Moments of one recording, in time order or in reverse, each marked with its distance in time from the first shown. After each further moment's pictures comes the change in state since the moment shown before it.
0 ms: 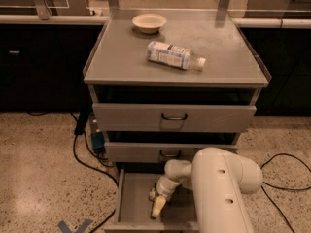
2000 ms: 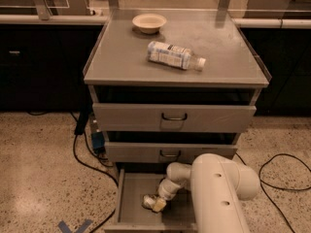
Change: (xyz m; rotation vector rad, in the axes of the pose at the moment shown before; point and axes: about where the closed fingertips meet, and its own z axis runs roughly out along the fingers) arm 0.020 0.002 0.023 -0.041 -0.003 0.050
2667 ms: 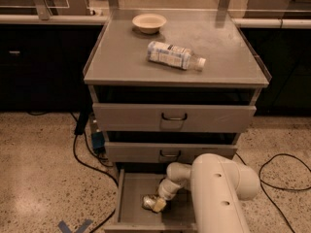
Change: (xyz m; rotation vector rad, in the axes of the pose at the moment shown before) arm 0.000 0.000 0.000 0.000 0.000 0.000
